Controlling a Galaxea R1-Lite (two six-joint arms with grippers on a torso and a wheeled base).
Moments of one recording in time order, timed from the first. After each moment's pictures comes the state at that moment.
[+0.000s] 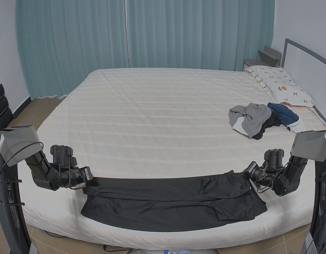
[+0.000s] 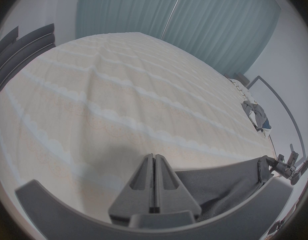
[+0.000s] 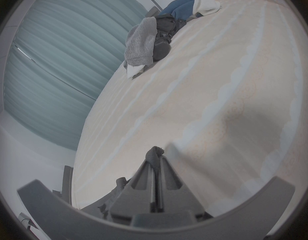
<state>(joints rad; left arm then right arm) 0.04 2.32 -0.79 -0.76 -0.20 -0.31 0.05 2.42 -0.72 -1.11 0.10 0.85</state>
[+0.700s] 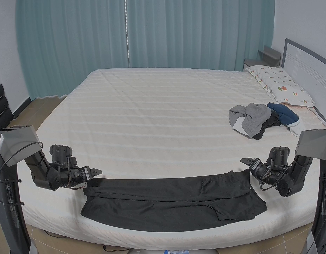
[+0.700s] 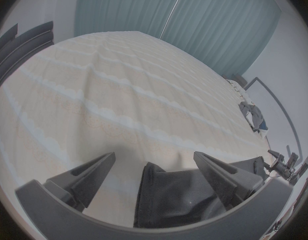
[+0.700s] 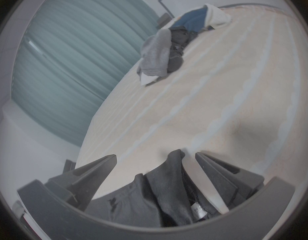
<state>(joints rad) 0.04 2.32 -0.79 -0.76 -0.24 -0.32 0.04 2.36 -0.65 -1.20 0.11 0.81</state>
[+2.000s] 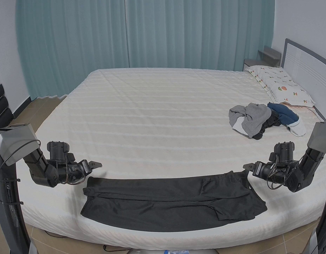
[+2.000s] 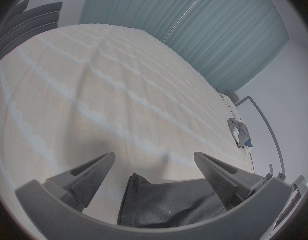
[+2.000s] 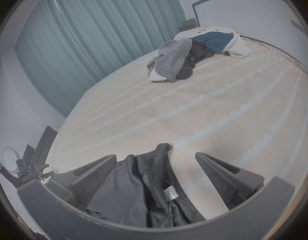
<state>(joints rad) 0.07 2.32 -0.83 -0.77 -0.36 -0.47 0.07 2.17 -0.60 -0.94 0.05 0.44</state>
